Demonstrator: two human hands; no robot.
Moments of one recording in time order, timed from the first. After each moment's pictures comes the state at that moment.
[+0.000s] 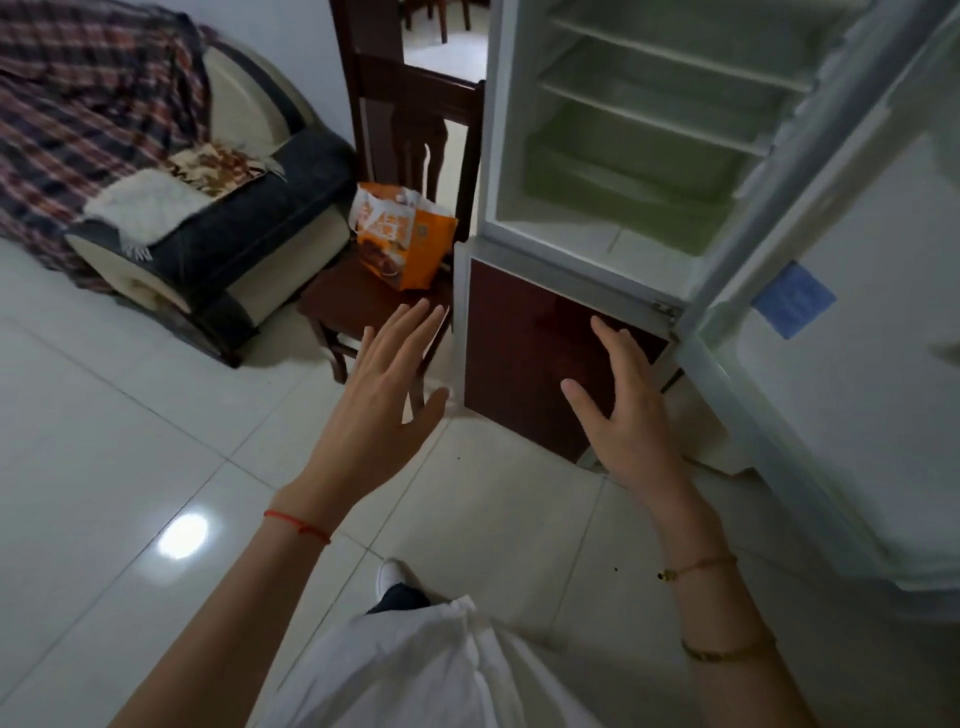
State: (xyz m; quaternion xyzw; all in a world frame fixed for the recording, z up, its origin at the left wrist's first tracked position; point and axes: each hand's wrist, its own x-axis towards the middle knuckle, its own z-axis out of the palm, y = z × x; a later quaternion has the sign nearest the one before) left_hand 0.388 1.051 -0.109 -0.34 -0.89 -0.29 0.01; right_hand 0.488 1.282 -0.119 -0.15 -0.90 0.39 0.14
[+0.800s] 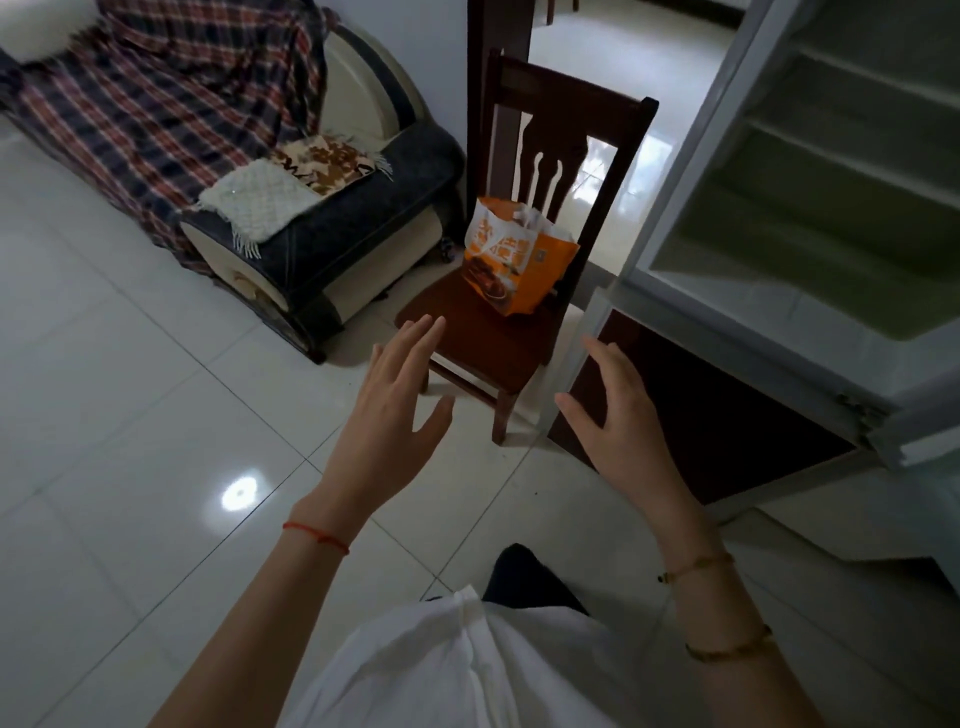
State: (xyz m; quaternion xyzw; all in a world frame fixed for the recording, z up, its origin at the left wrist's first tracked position) left_hand 0.195 0.921 -0.136 -0.24 -0.92 -0.30 0.00; right_hand 0.253 1.155 -0.138 -0.08 -0.90 0.43 0.05
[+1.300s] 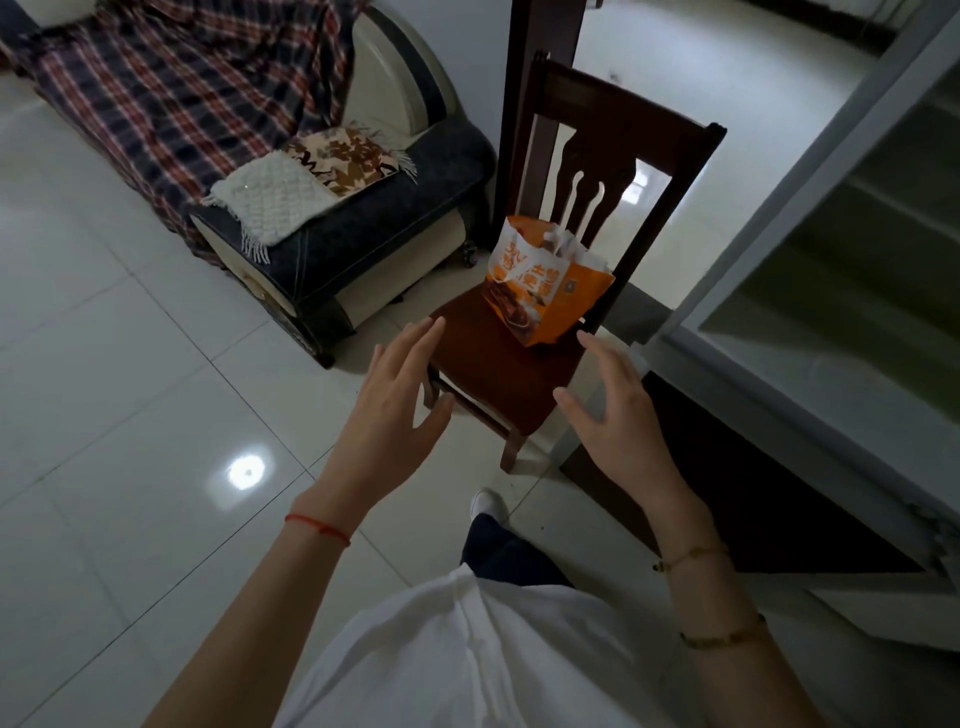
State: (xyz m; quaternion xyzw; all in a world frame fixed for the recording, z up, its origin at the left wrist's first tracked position) left_hand 0.060 0.942 -0.164 -0.20 -0.93 -0.30 0.00; right_hand 0.094 1.184 -0.165 -0.06 -0.90 0.43 0.02
